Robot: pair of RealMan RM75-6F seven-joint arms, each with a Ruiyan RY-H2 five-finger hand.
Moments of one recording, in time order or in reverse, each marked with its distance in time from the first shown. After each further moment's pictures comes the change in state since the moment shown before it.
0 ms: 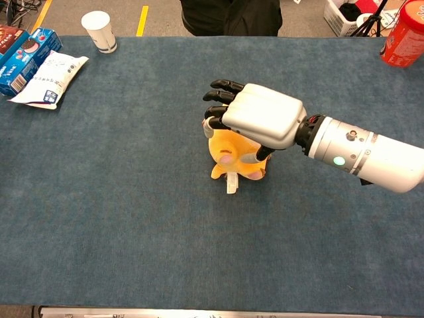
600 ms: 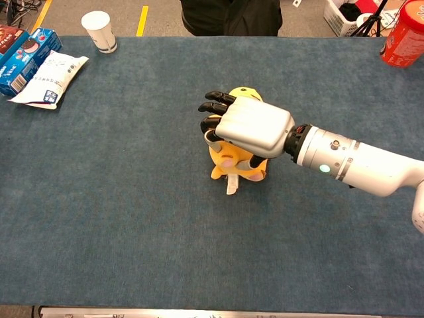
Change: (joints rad) left arm 0.007 0.006 -0.001 0.011 0.001 0.004 -0.022; right arm 0.034 -0.073 -0.043 0.099 0.003 0.023 0.011
